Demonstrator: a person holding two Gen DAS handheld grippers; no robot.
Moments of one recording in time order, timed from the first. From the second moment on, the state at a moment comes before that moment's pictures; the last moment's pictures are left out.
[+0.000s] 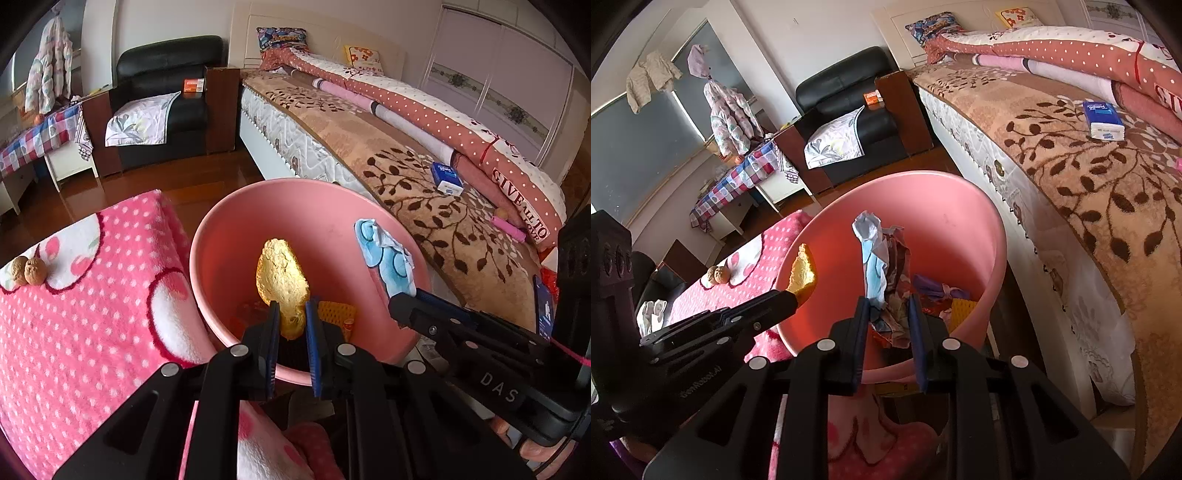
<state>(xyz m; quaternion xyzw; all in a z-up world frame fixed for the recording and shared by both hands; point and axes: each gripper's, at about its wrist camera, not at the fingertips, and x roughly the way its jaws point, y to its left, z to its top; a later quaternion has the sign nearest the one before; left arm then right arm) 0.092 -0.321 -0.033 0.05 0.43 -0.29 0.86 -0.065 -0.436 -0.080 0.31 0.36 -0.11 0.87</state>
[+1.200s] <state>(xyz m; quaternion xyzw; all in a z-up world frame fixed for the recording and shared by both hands) 0.090 -0.300 -0.021 0.02 0.41 -0.26 0.87 -0.062 -0.429 -0.074 0.29 0.36 -0.12 0.88</state>
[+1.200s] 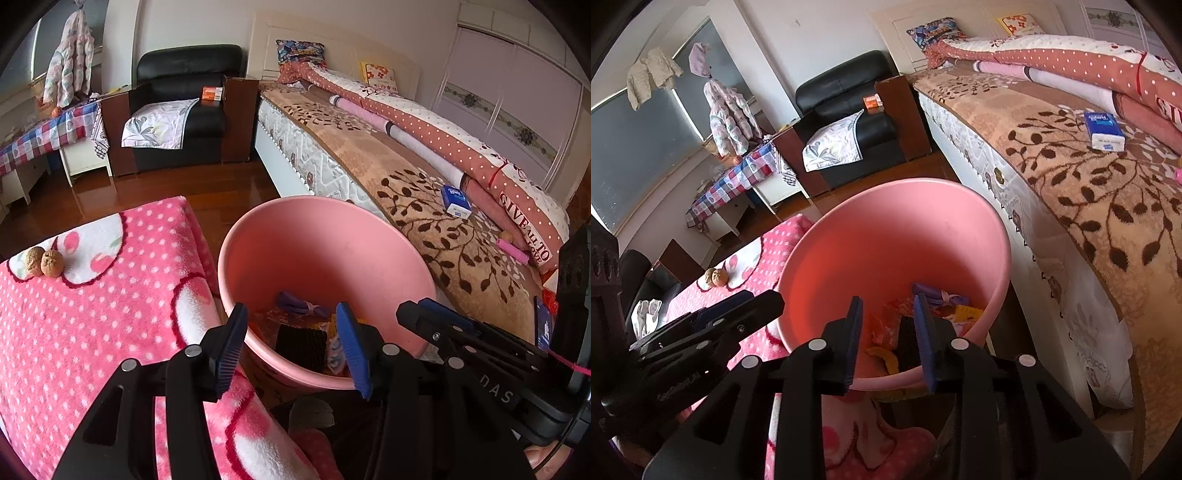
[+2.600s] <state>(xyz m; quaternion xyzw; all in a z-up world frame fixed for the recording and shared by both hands) 0.063 -0.264 0.010 0.01 0.35 -0.23 0.91 -0.083 -0.384 -0.035 0.23 0.31 -0.12 0.92</state>
